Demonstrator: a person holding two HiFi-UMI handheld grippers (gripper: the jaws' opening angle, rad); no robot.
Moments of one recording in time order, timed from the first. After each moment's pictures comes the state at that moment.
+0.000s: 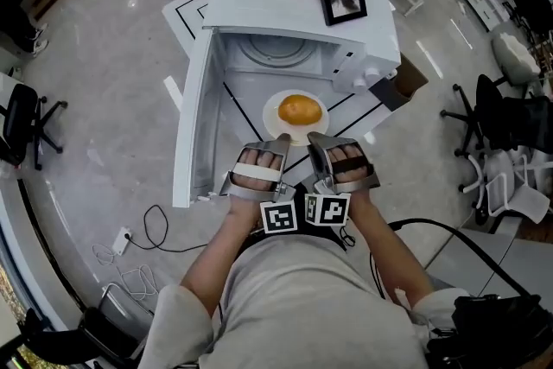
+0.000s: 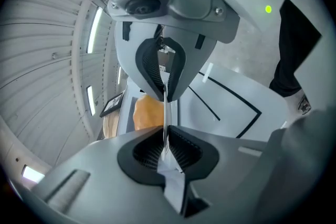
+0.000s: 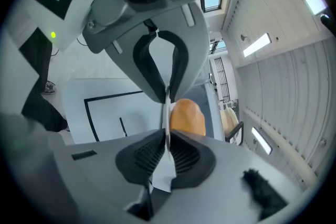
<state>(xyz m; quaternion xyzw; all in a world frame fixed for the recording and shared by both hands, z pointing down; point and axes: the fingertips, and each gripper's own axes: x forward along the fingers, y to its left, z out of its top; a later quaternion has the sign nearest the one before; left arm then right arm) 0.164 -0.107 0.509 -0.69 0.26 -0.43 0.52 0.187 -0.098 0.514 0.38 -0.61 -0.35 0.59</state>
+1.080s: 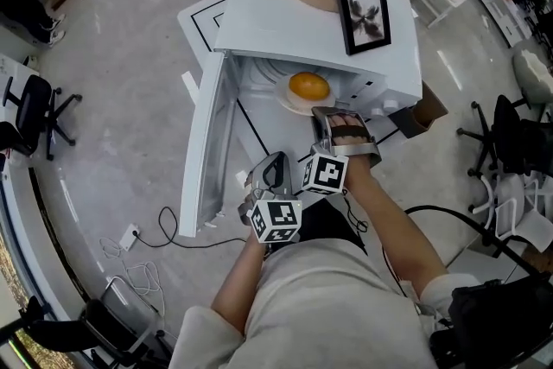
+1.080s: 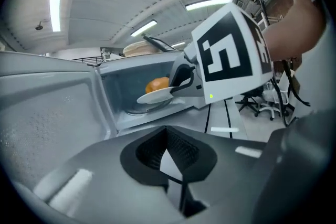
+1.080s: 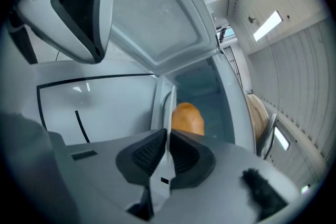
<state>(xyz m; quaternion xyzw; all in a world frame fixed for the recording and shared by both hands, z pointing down) 0.138 -0.152 0.559 -0.87 0.42 -0.26 -0.03 0.209 -0.233 0.539 0.36 -0.64 -0.29 0.62</state>
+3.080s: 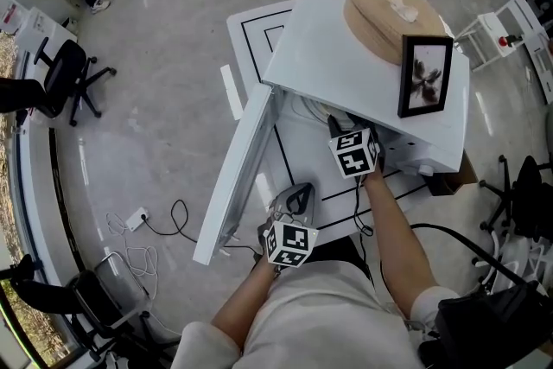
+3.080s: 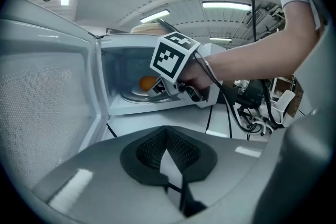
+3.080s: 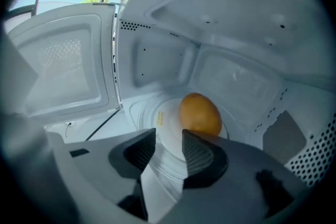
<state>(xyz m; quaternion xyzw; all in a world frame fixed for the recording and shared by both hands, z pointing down) 0.142 -0.175 0.585 -0.86 0.41 -0.26 -0.14 0.201 -0.359 0.577 0.46 -0.79 0.08 0.39</state>
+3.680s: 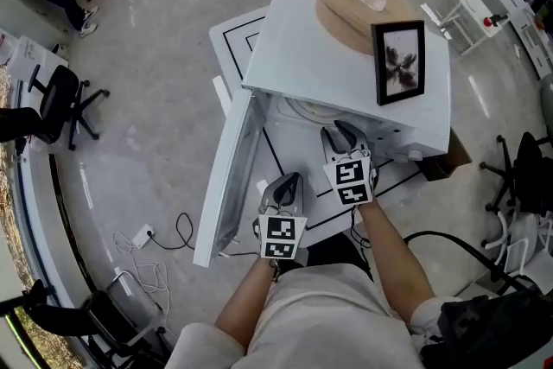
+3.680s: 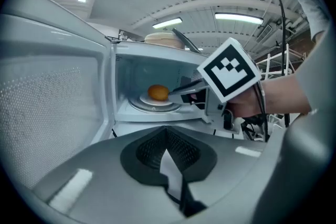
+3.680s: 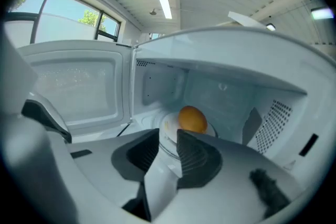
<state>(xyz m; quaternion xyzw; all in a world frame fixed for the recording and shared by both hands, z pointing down) 0.131 -0.198 0.555 -0.86 0.44 -0.20 -0.16 0.209 -0.304 0.530 0.52 -0.81 0.05 0.28</state>
